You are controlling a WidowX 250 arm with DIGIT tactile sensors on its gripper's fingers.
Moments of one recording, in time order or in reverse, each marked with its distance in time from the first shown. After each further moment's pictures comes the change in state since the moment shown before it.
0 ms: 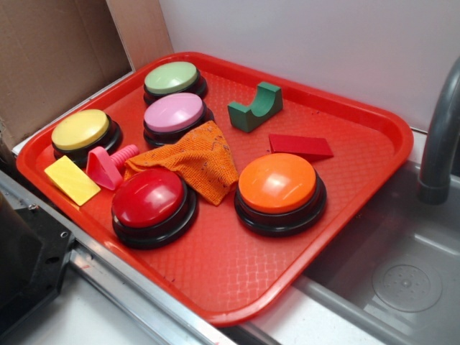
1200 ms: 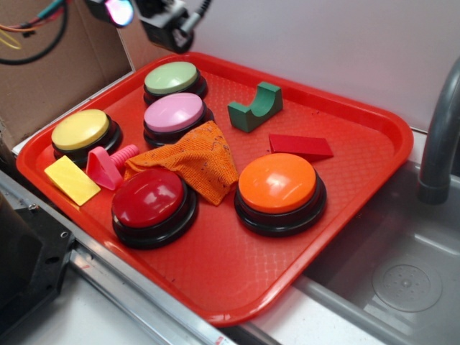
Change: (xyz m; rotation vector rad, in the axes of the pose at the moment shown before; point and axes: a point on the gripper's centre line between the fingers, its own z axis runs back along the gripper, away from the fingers) arm 0.101 -0.017 -0.102 0.164 -0.138 0.033
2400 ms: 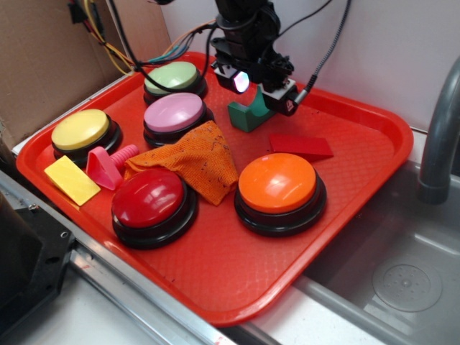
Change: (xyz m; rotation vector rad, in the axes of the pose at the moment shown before) arm 0.081 -0.025 -0.151 -0.068 -0.003 -0.064
